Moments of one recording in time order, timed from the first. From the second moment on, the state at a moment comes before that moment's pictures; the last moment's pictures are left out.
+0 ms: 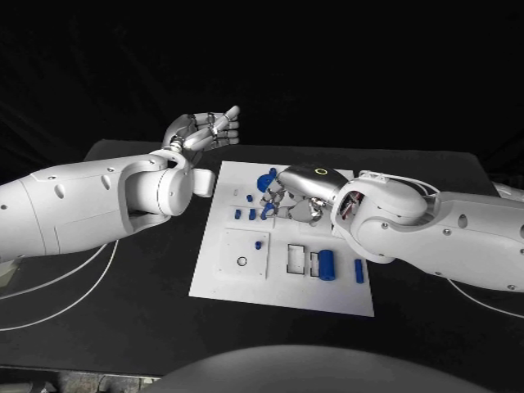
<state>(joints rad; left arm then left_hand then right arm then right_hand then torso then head) 1.33 -0.76 -0.22 1.44 0.14 -0.48 0.49 1.30 -0.09 -0.08 0.30 0.27 0.82 0.21 0.17 0.08 0.87 0.19 0.18 0.07 0.60 0.18 0.54 0.19 0.17 0.65 0.29 0.07 0.57 1.29 -0.69 -0.20 1.69 -1.53 -0.31 -0.14 1.53 0.05 0.20 0.21 0.04 1.08 0.13 0.11 0.09 1.19 0.07 0.07 0.06 1.46 0.01 1.57 1.31 0.01 1.47 0.13 1.57 1.31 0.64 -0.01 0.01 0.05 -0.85</state>
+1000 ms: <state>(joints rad) 1.33 -0.76 -0.22 1.43 0.14 -0.48 0.49 1.30 -0.09 -0.08 0.30 0.27 0.82 0.21 0.17 0.08 0.87 0.19 0.18 0.07 0.60 0.18 0.54 0.19 0.17 0.65 0.29 0.07 0.57 1.22 -0.54 -0.20 1.59 -1.64 -0.19 -0.07 1.53 0.05 0.21 0.20 0.05 1.08 0.13 0.09 0.09 1.18 0.08 0.06 0.06 1.46 0.01 1.57 1.31 0.01 1.47 0.13 1.57 1.31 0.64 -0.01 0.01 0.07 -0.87</state>
